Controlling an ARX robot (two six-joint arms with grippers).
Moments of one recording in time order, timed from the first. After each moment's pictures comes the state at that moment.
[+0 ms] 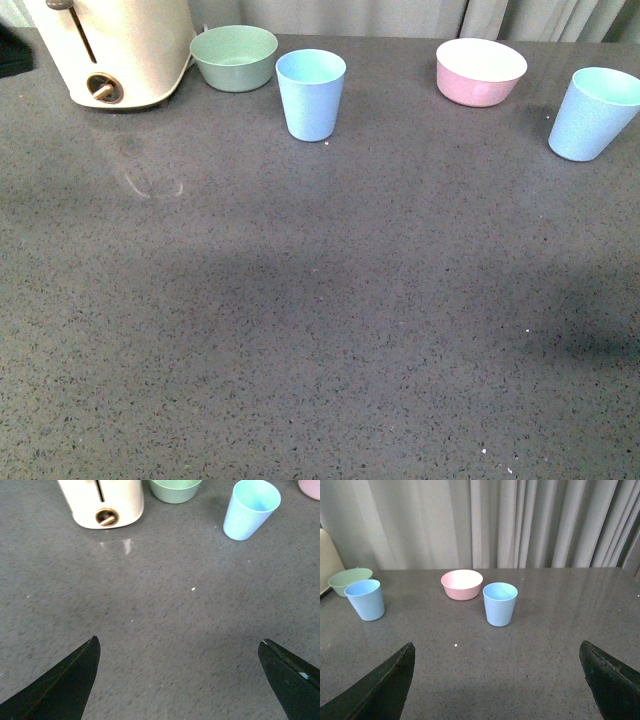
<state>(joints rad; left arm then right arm) -0.18 1.28 0.72 -0.06 0.05 -0.05 0.00 0.01 0.02 0.00 0.00 -0.01</state>
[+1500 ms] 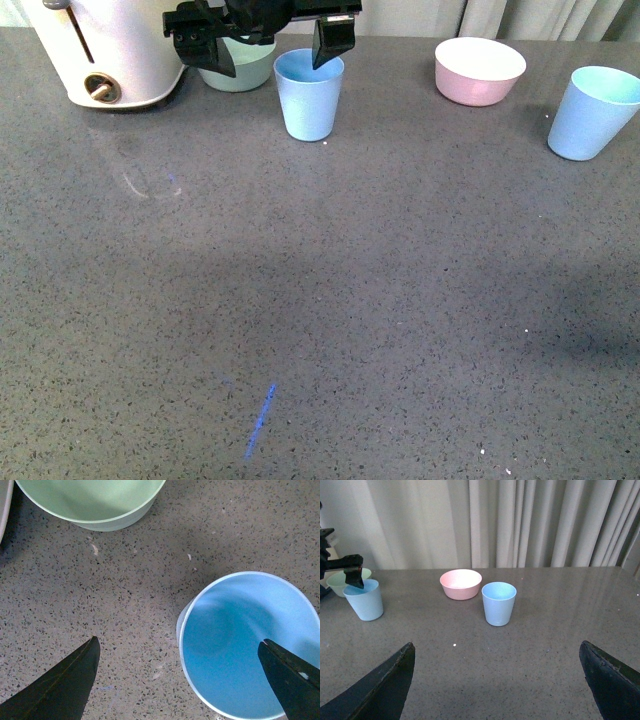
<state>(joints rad) -0.40 2.53 2.20 -0.61 -0.18 -0.44 0.00 0.01 0.02 0.00 0.00 -0.01</state>
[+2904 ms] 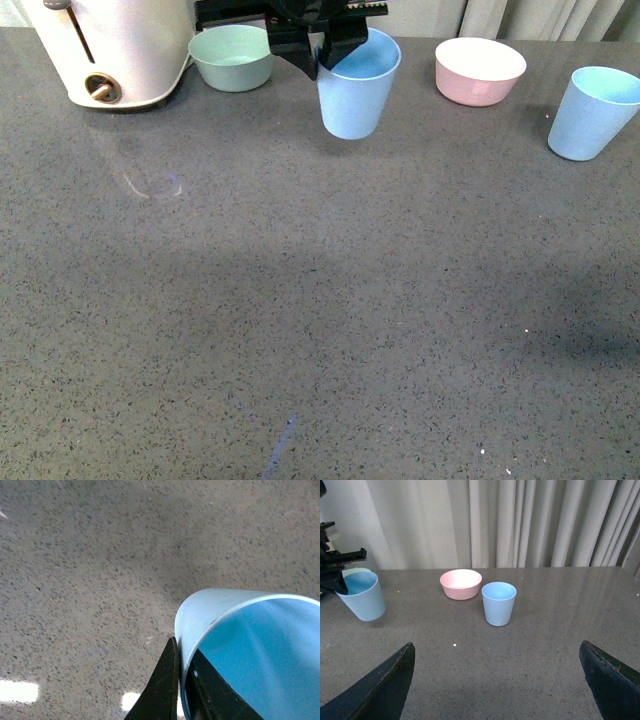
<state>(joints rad) -0.52 2.39 2.09 -0.74 -0.16 -0.60 0.00 0.01 0.02 0.00 0.00 -0.01</state>
